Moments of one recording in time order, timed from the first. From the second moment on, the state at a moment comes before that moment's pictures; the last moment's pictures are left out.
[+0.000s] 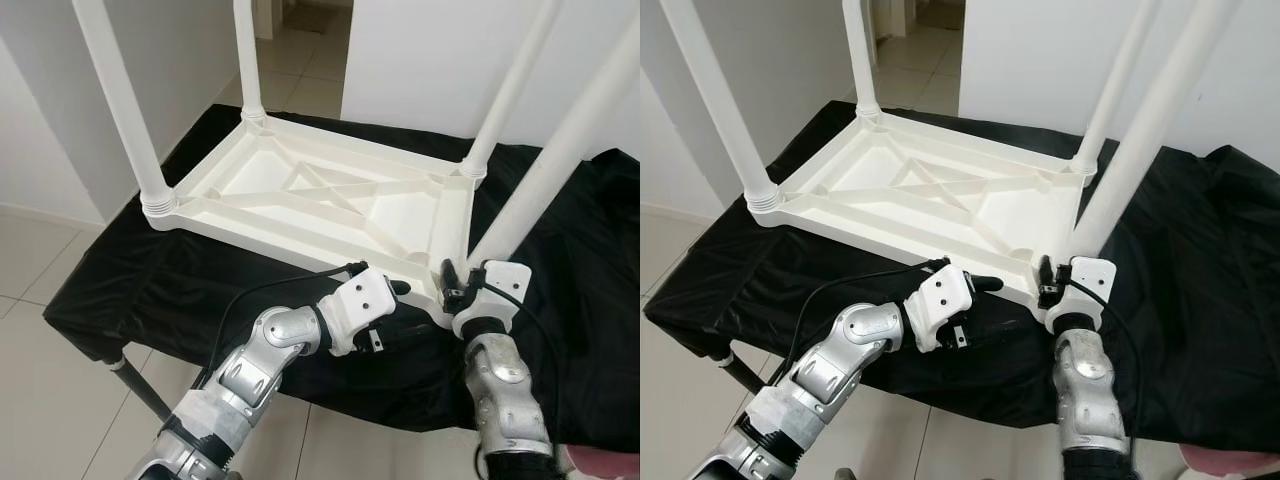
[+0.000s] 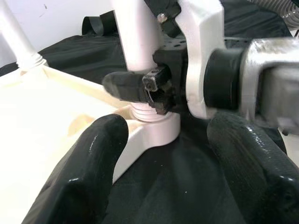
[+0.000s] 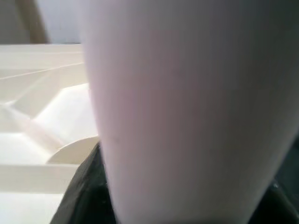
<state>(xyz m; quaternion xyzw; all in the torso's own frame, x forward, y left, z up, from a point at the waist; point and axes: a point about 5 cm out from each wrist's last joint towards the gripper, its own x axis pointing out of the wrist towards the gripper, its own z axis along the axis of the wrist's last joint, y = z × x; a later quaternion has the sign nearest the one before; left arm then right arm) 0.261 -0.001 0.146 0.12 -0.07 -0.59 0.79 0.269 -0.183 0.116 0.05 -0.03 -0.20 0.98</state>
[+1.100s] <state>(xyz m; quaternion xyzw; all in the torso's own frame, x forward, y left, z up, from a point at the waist) 0.259 0.000 0.143 0.12 -0.07 -0.59 0.79 0.256 -0.192 0.116 0.04 -0.06 -0.06 1.00</state>
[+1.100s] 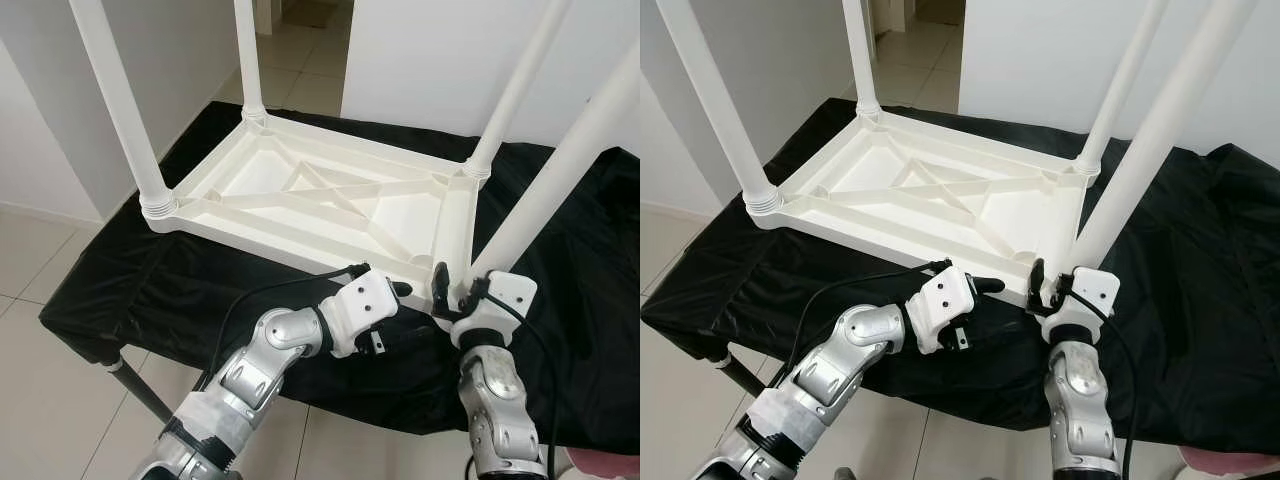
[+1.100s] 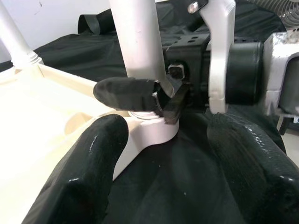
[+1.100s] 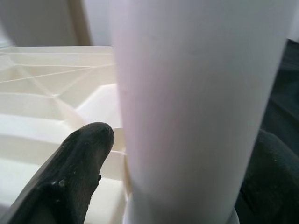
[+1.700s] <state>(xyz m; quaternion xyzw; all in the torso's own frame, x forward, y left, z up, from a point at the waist) 0.260 0.003 0.142 0.12 -0.07 -0.59 0.80 0.266 -0.223 0.120 -0.03 -0.06 0.12 0.99</state>
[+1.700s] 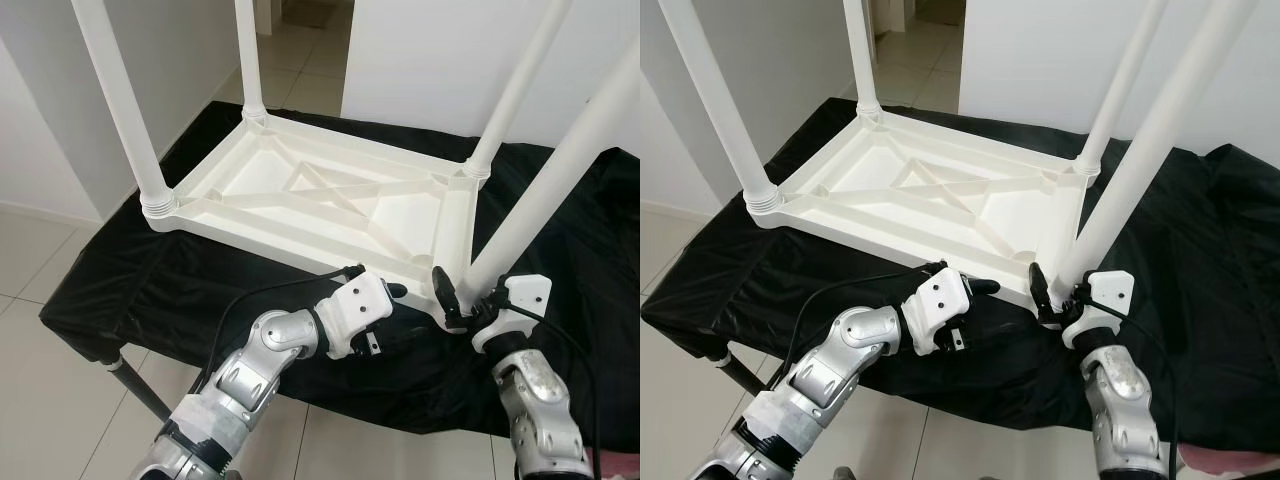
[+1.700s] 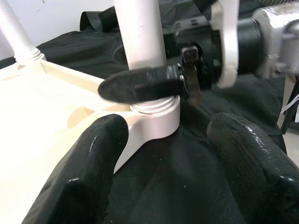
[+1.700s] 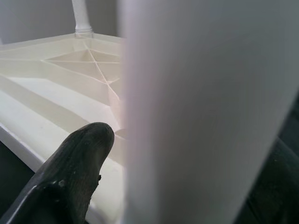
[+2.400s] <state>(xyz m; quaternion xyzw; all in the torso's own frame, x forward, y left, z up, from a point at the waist) 0.258 0.002 0.144 0.12 -0.07 -0.59 0.79 0.281 -0.227 0.111 -0.04 -0.04 0.18 0.98</state>
